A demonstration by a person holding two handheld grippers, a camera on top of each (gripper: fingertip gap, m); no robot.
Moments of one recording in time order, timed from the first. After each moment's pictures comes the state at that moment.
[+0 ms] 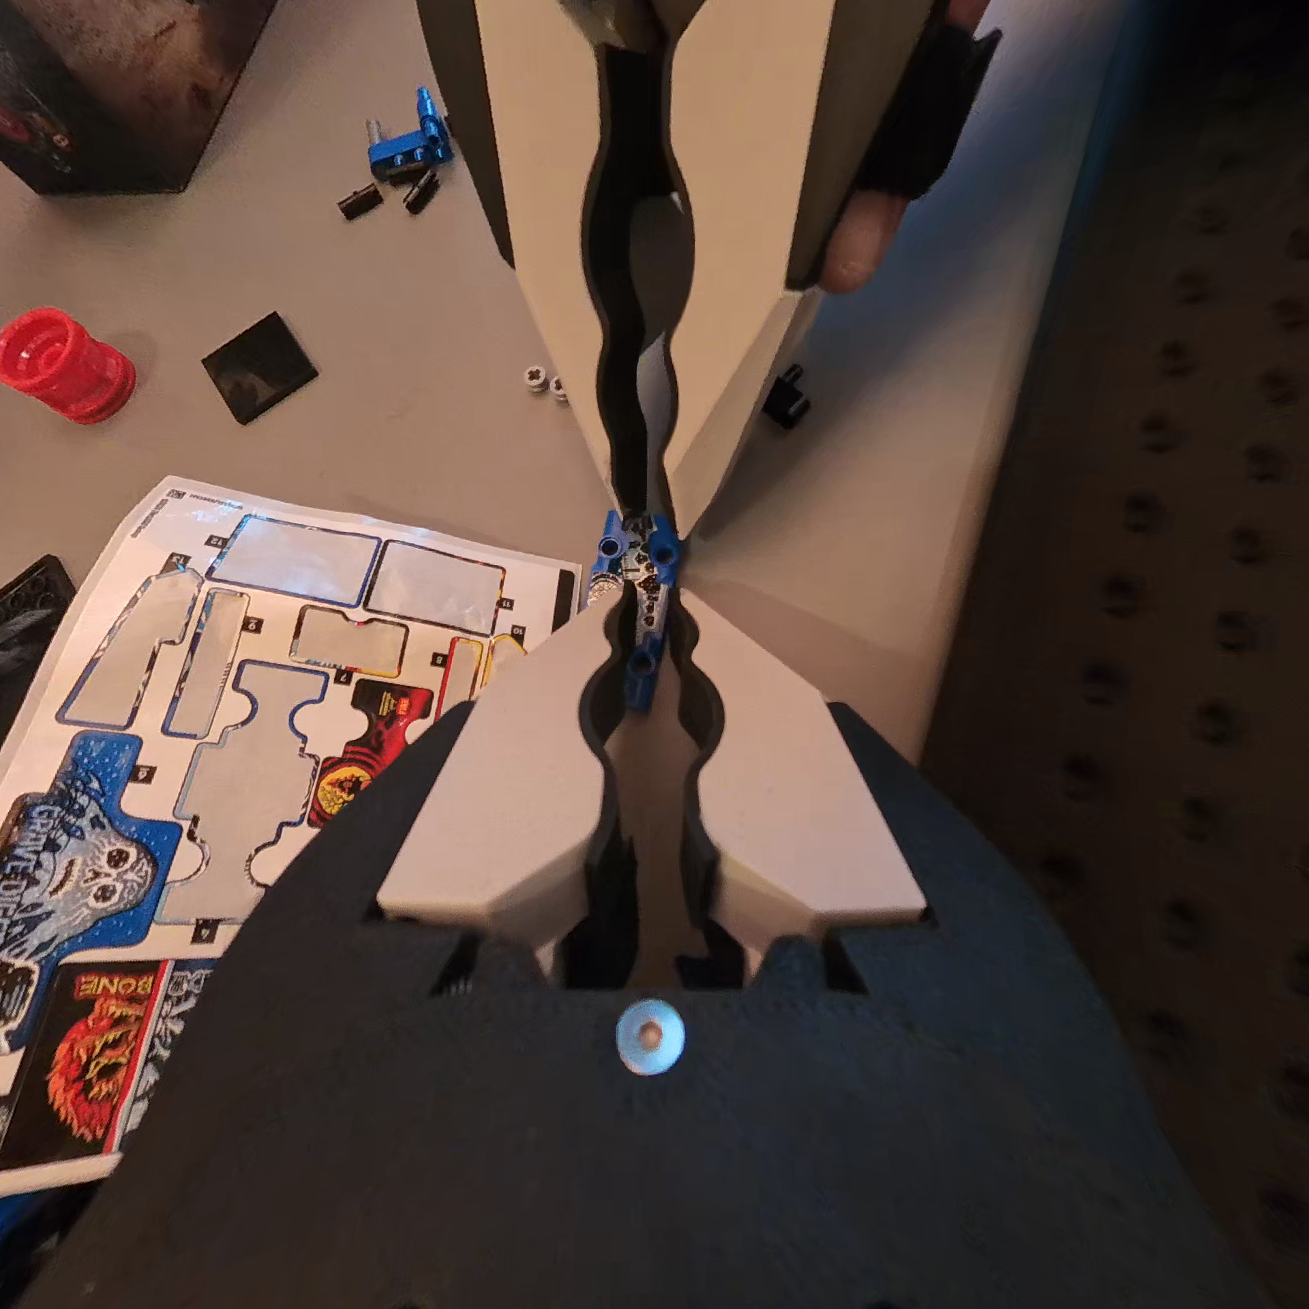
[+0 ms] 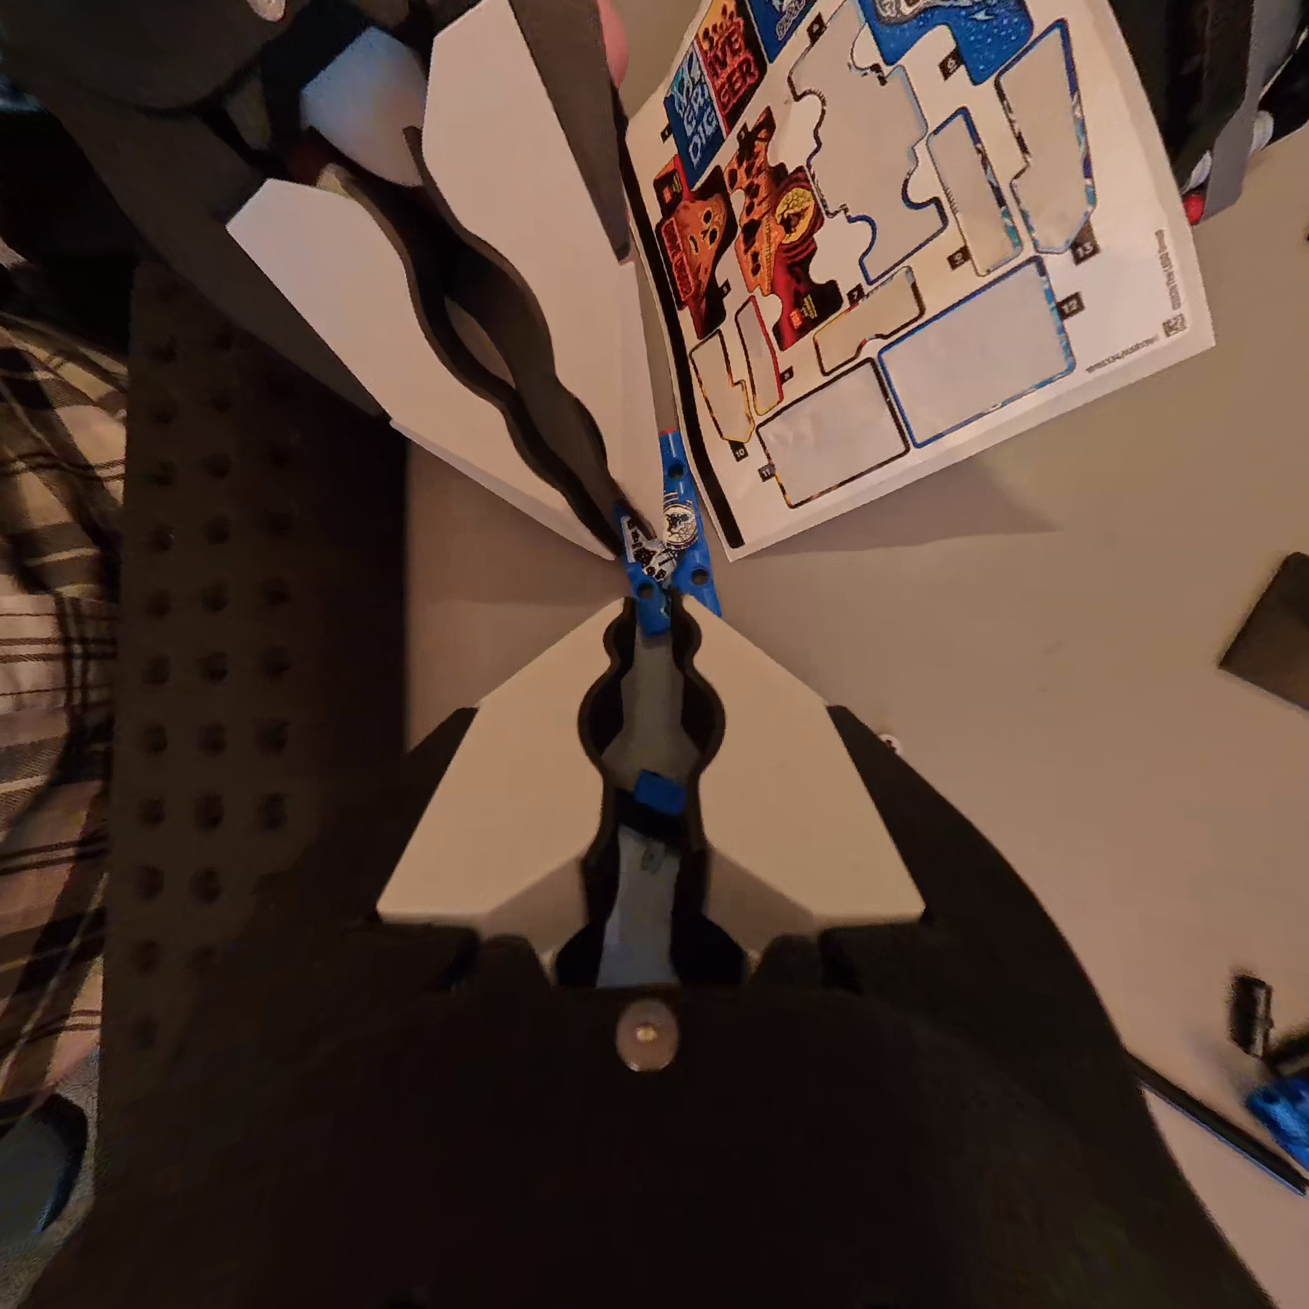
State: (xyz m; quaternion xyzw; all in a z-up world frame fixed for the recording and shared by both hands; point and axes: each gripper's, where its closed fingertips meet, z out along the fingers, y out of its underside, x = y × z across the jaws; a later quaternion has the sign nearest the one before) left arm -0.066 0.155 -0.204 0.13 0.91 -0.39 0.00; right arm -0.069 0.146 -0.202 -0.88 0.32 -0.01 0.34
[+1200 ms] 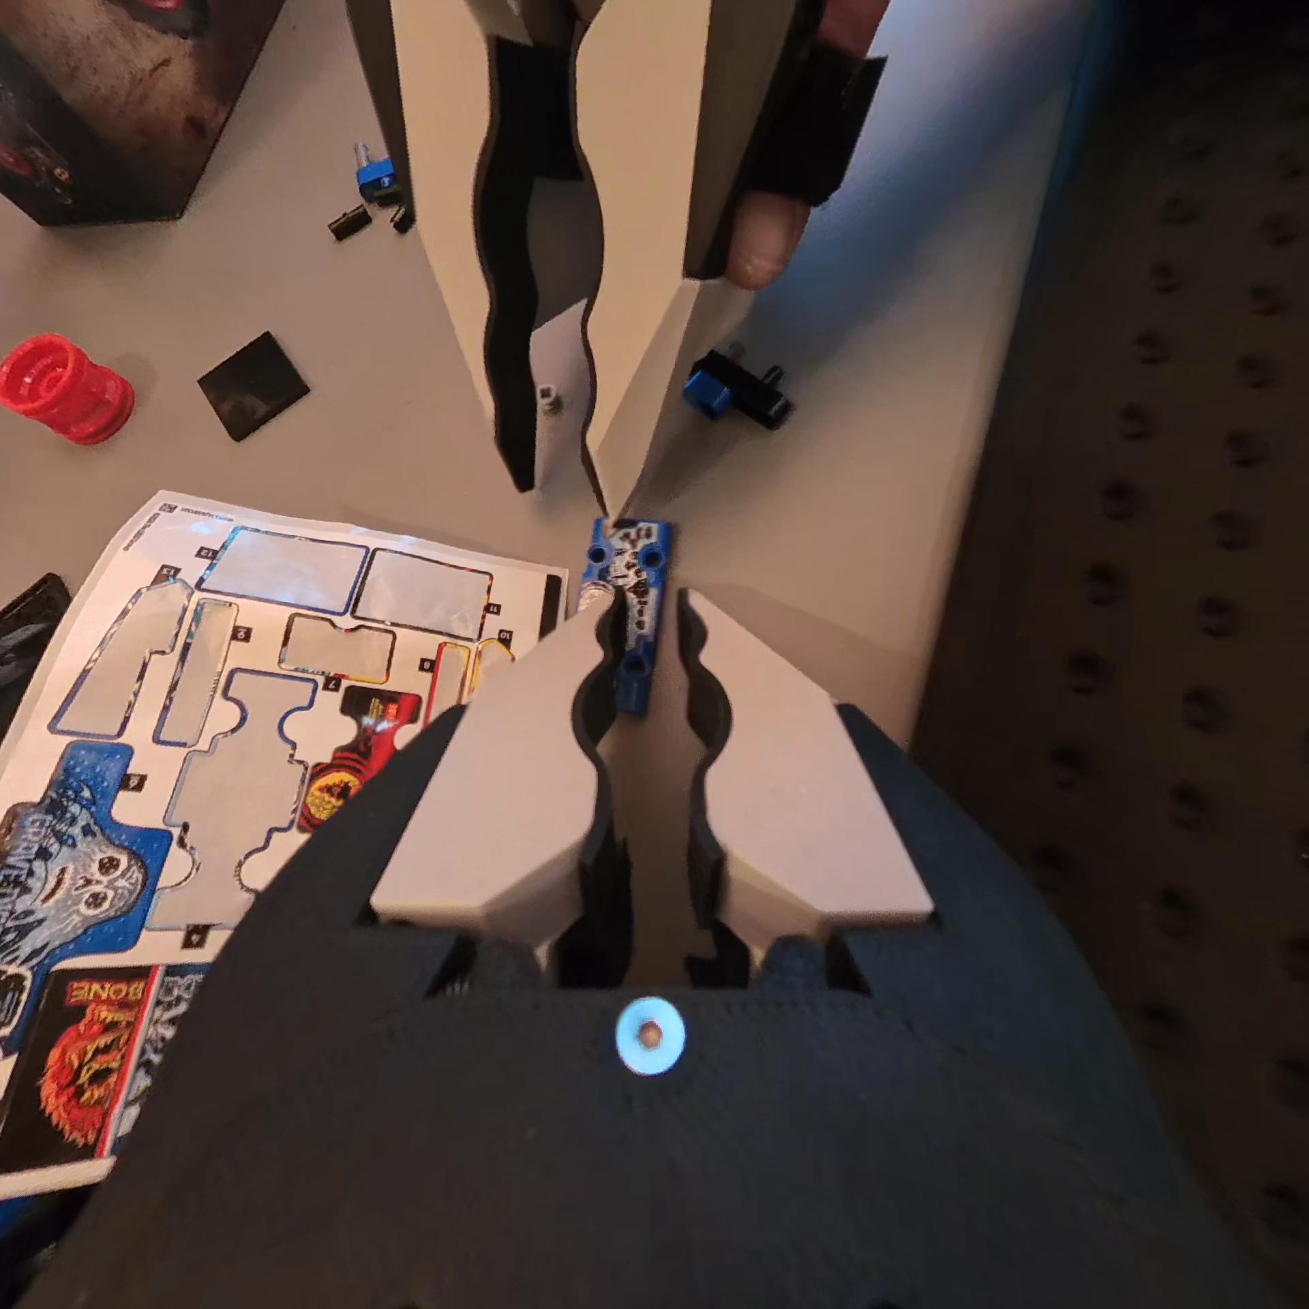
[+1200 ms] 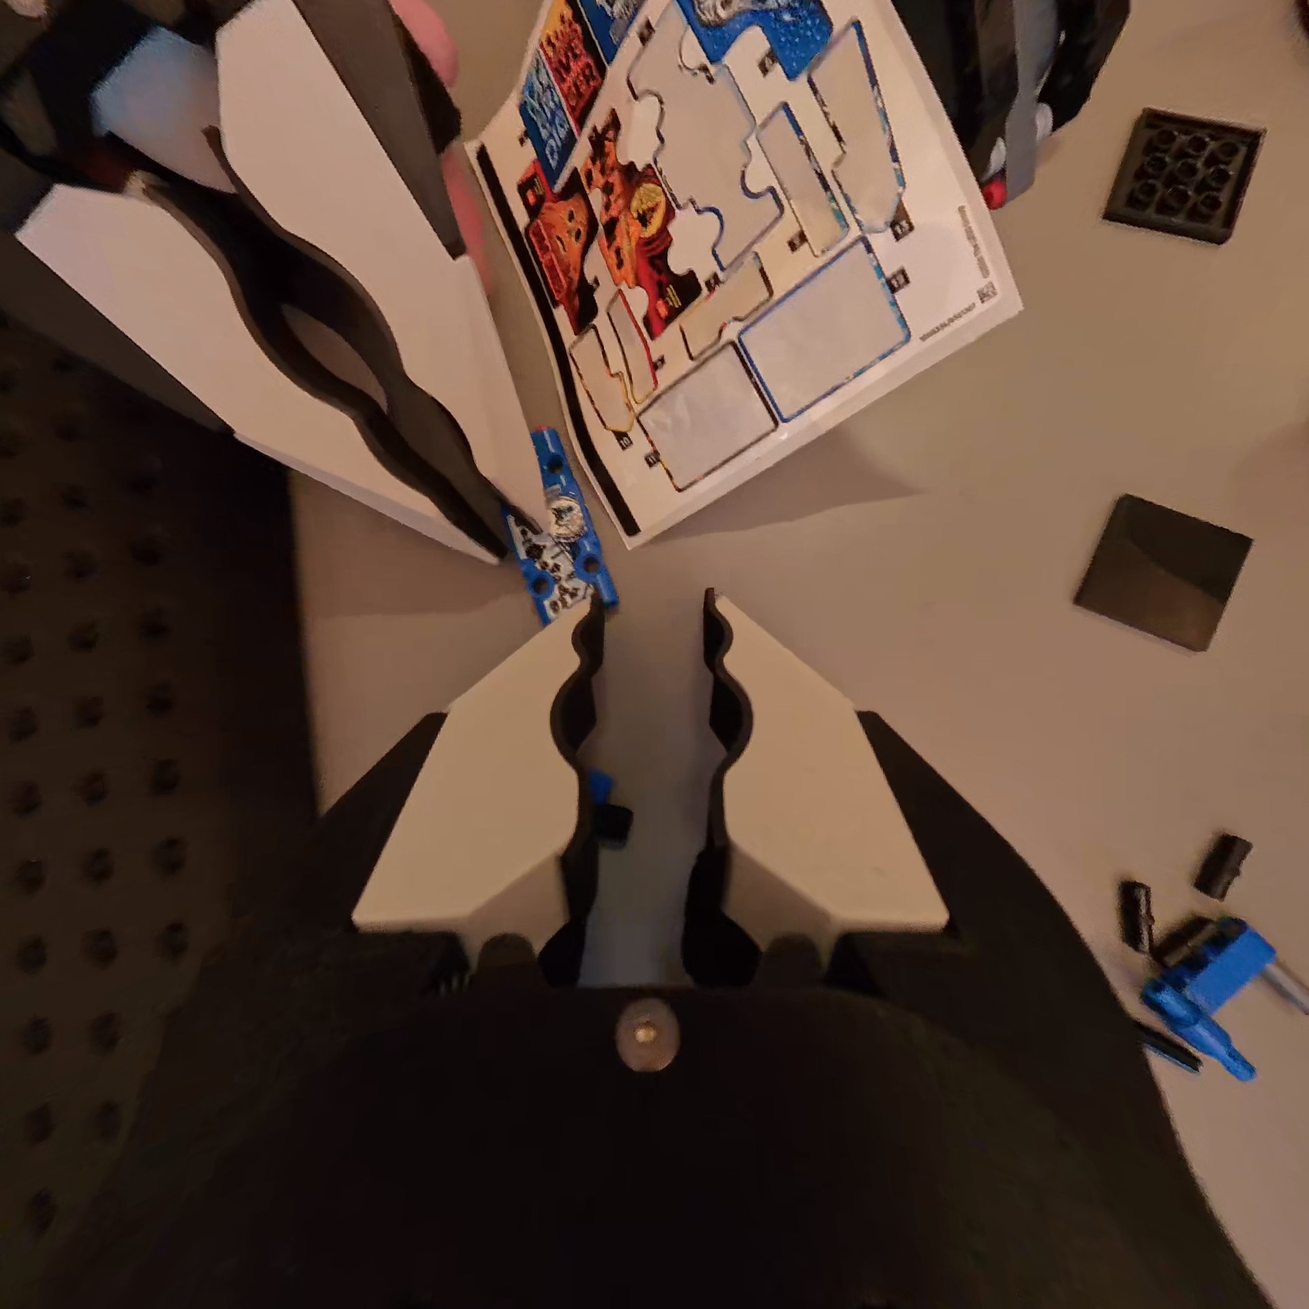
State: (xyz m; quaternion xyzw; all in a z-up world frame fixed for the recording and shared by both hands) left arm -0.070 0.156 -0.203 0.14 0.91 -0.40 0.01; right arm -0.049 0.127 -0.205 -0.87 0.36 -0.07 0.33
